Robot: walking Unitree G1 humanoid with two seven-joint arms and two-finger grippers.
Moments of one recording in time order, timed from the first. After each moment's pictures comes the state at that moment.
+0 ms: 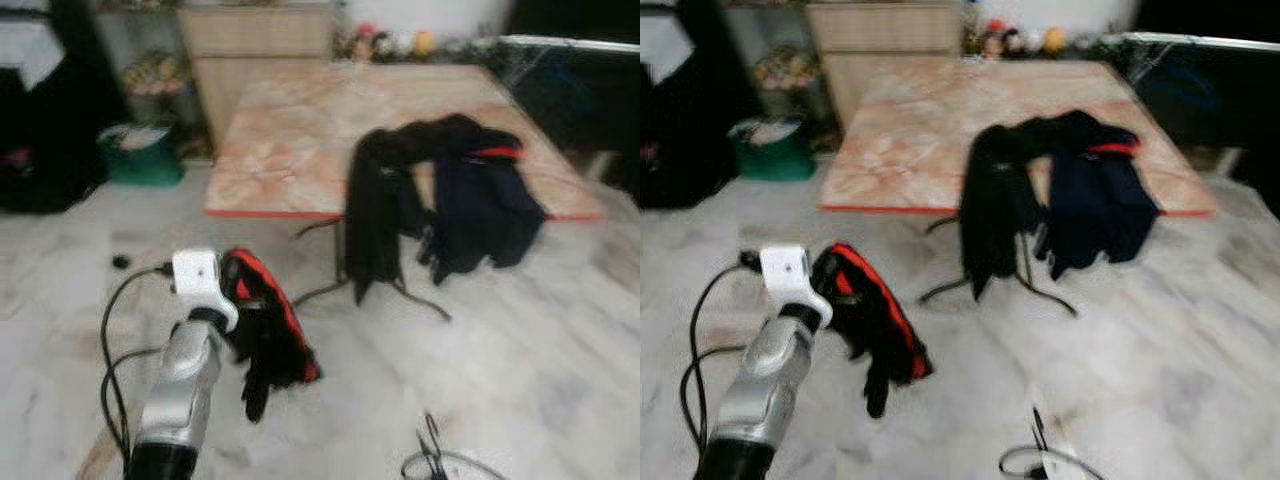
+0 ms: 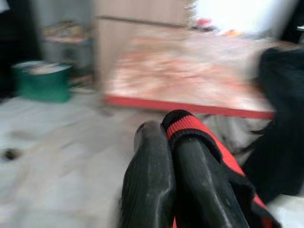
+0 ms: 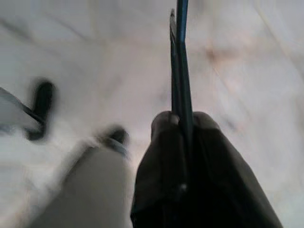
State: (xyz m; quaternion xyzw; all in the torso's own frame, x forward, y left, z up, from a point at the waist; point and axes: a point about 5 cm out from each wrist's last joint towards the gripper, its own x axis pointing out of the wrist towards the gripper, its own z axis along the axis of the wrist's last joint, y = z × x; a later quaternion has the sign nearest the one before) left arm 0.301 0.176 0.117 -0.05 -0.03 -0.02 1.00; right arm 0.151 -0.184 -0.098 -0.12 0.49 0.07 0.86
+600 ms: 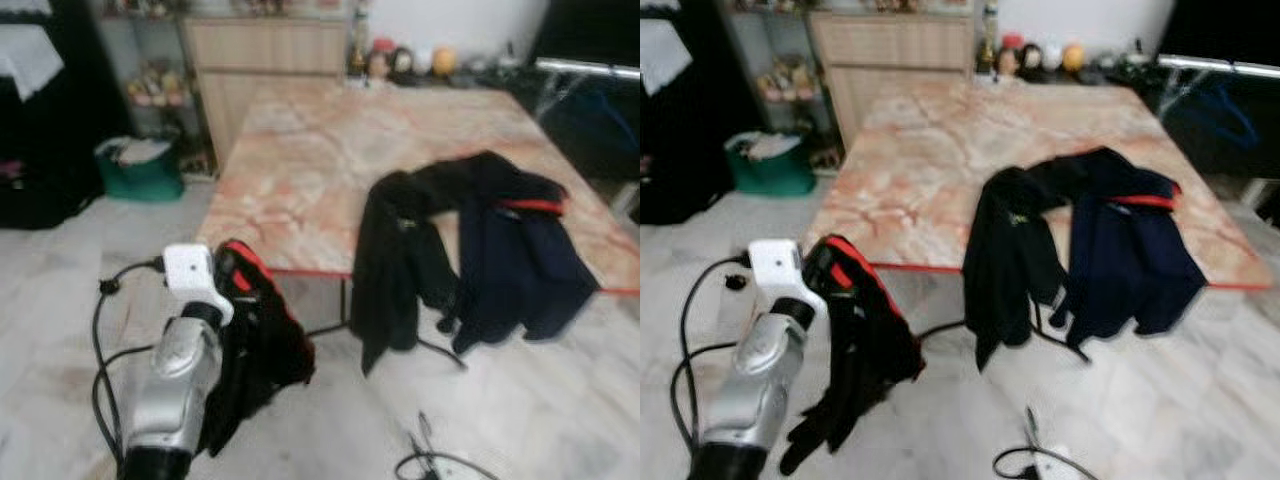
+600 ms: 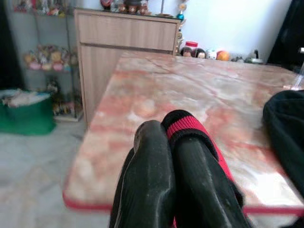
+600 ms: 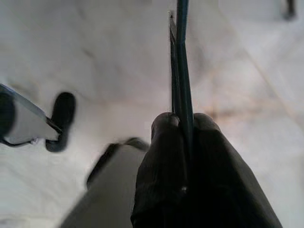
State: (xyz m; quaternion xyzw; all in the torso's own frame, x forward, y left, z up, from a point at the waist) left arm 0.303 0.163 0.156 -0.05 -0.09 -0.06 0.99; right arm 0.151 -0.181 -0.098 -0.12 0.49 0.07 0.86
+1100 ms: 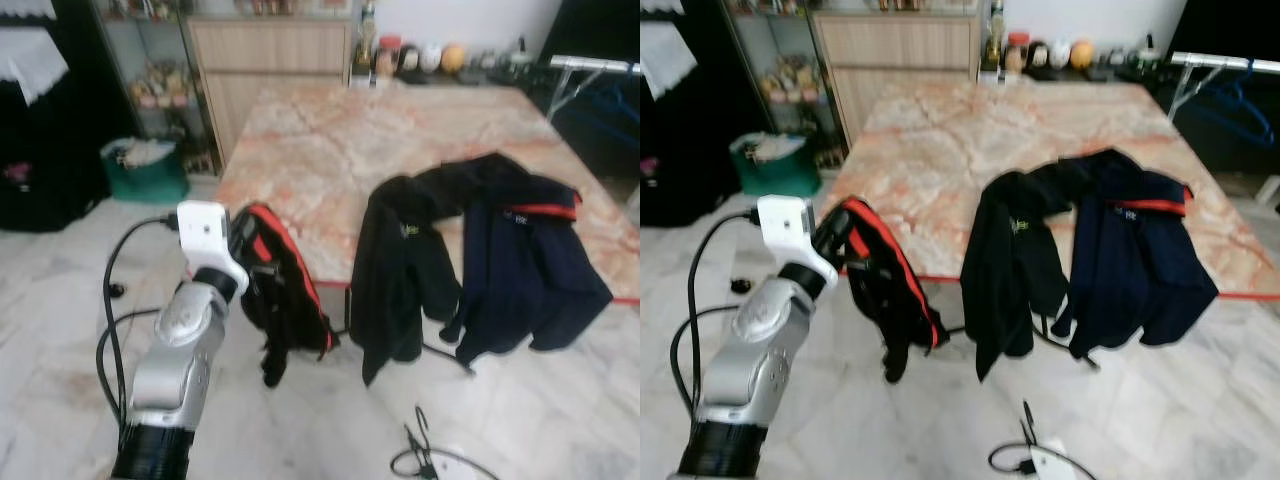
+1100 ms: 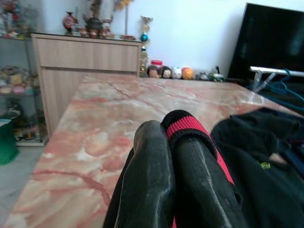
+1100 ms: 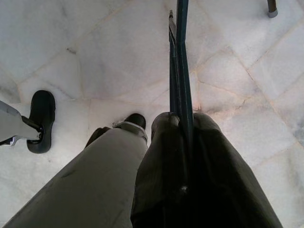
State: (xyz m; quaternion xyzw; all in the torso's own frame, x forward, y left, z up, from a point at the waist) left arm 0.315 0.133 0.200 -0.07 -0.10 -0.12 0.98; right arm 0.144 -0.190 -0.100 -0.12 0.50 0.04 0.86
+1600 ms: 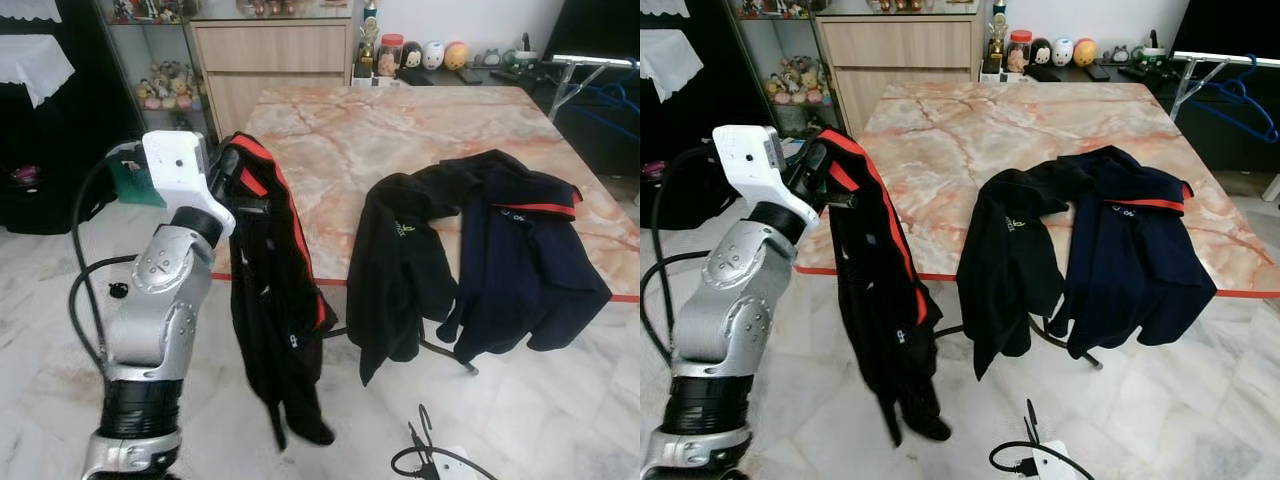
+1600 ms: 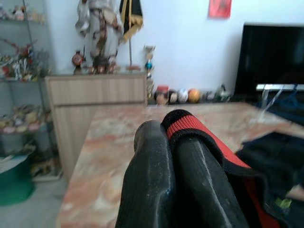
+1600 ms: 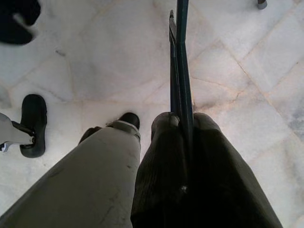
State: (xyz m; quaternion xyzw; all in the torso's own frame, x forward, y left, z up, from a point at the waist) left arm 0.311 0.157 0.242 -0.02 -0.16 -0.13 0.98; right arm 0.142 -0.193 -0.100 -0.12 0.49 0.02 0.86
